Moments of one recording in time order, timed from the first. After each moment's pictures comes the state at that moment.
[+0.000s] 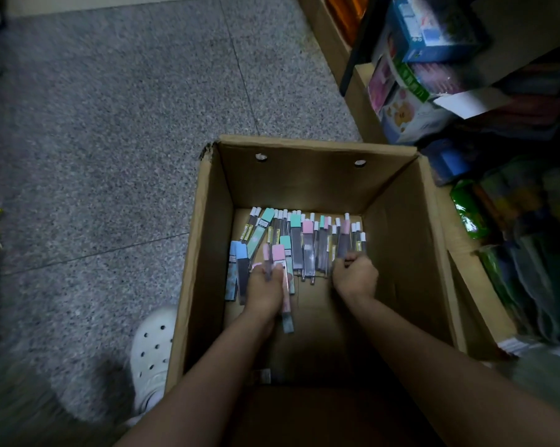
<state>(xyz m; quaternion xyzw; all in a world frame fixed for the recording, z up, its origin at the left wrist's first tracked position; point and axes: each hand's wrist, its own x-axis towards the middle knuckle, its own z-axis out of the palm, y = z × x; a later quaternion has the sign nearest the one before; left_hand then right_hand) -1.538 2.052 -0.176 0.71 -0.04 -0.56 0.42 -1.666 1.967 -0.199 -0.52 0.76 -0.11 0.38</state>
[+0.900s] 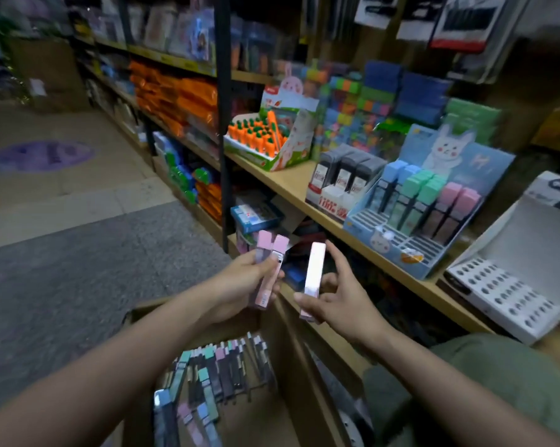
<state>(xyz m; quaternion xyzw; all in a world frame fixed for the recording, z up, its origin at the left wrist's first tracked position) -1.605 1.990 0.119 0.47 -0.44 -0.66 0.39 -1.784 2.026 0.116 -0.60 0.51 -0.40 0.46</state>
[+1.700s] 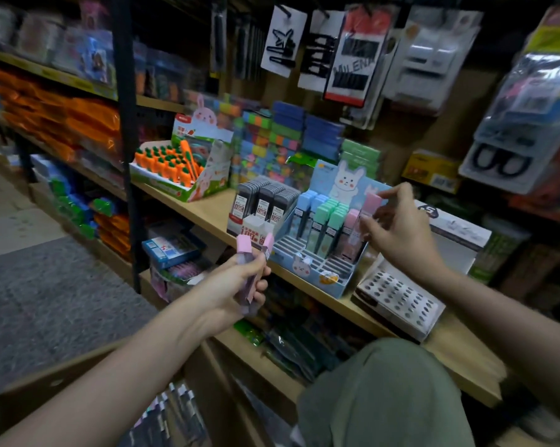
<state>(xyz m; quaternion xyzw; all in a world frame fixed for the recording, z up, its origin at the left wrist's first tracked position) -1.680 1.966 0.160 0.32 -0.36 -0.79 0.39 -1.927 2.004 0.245 -0.62 0.63 -0.46 -0.03</state>
